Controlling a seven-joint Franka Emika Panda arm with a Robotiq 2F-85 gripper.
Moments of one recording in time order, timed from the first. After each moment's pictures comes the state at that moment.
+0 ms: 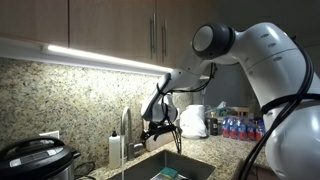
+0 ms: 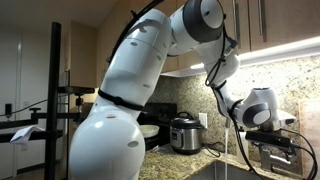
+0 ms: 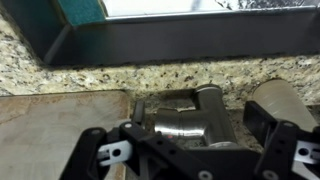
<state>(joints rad) -0.27 0.39 0.10 -2.08 0.31 2.92 -0.45</state>
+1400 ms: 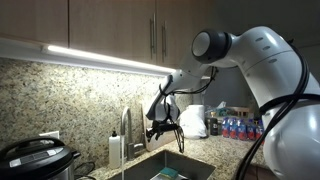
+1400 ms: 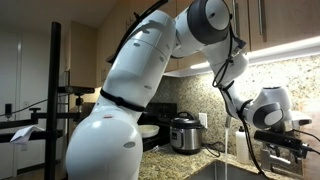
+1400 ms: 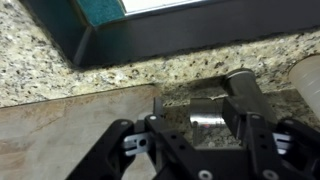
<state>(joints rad) -0.30 0.42 0.08 -2.02 0.28 2.92 -0.35</state>
